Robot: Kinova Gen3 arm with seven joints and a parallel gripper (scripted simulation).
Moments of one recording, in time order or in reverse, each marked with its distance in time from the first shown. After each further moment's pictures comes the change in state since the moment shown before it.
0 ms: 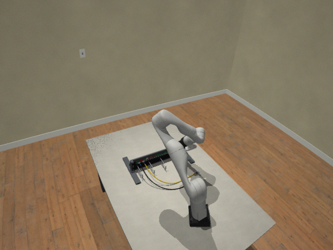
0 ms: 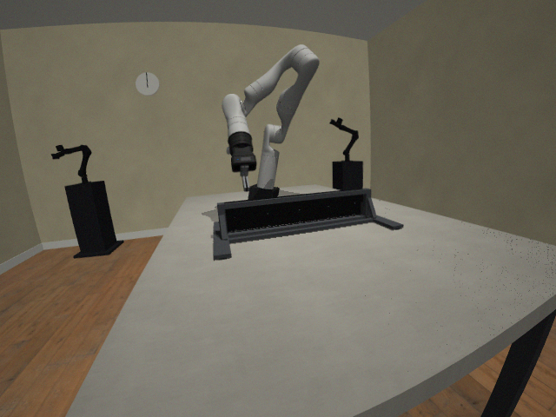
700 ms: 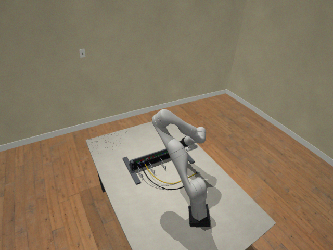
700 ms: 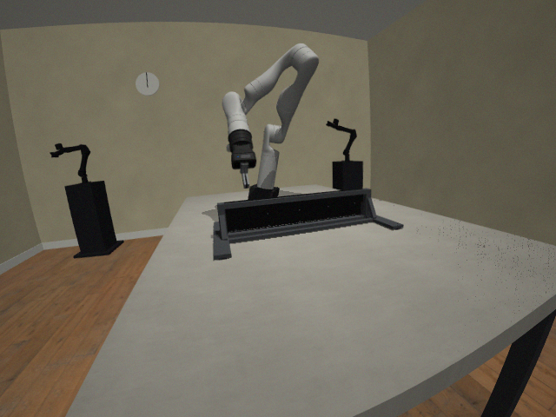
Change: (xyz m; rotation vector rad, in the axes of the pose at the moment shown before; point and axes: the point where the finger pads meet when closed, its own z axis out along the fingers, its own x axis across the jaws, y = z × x) arm 0.002 -0.005 -0.015 0.011 0.001 -0.003
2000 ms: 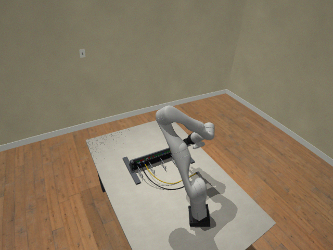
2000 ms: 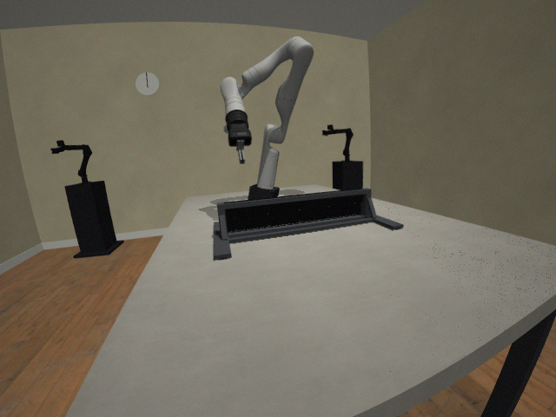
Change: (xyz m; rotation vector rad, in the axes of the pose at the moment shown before) arm 0.000 -0.002 -0.098 0.007 0.005 -0.009
